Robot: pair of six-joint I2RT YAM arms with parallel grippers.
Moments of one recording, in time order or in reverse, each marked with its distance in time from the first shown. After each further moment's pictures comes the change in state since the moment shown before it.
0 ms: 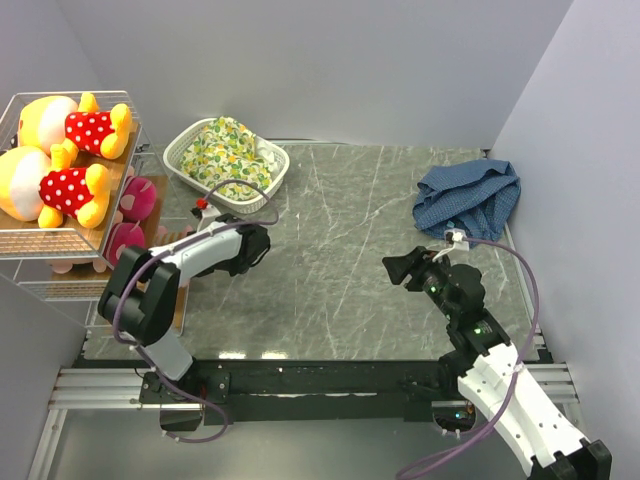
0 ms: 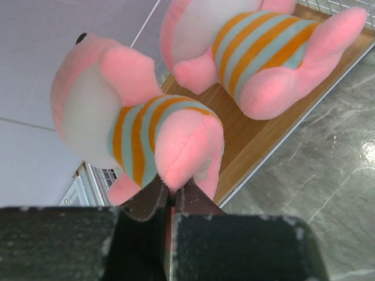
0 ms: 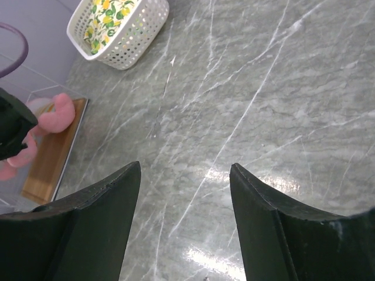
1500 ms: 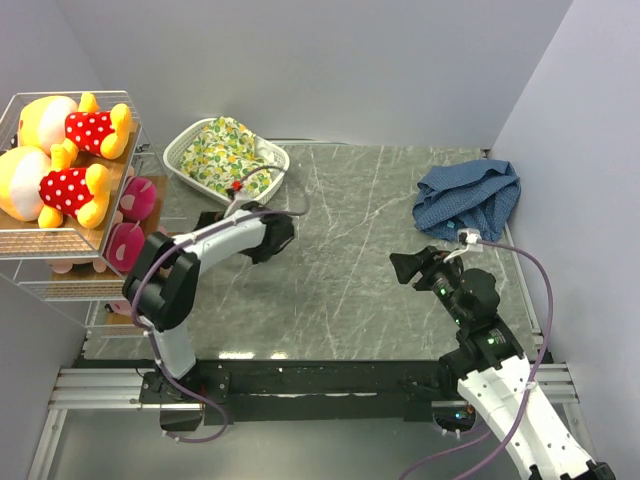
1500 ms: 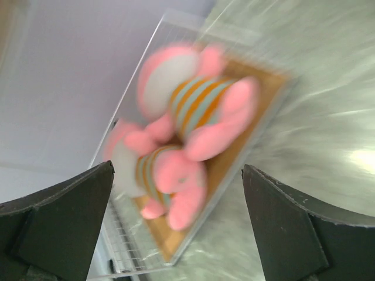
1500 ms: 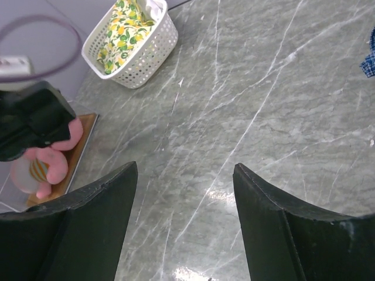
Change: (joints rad) left arm -0.044 0.158 0.167 -0.013 -0.081 0.123; right arm 0.000 -0.122 0.067 -0.117 0.031 -0.026
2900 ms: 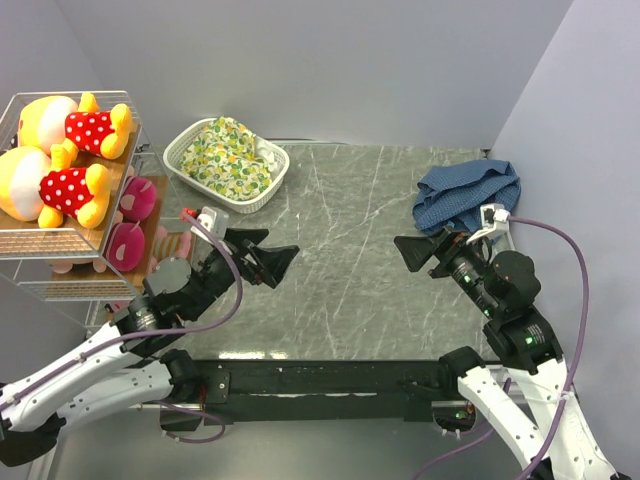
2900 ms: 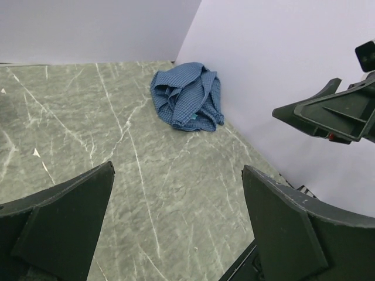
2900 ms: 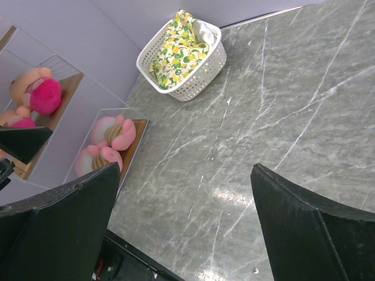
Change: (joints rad) left arm -0.396 -1.146 -0.451 1.308 1.024 0.718; right arm 0.000 0.117 0.446 -0.280 -0.090 0.016
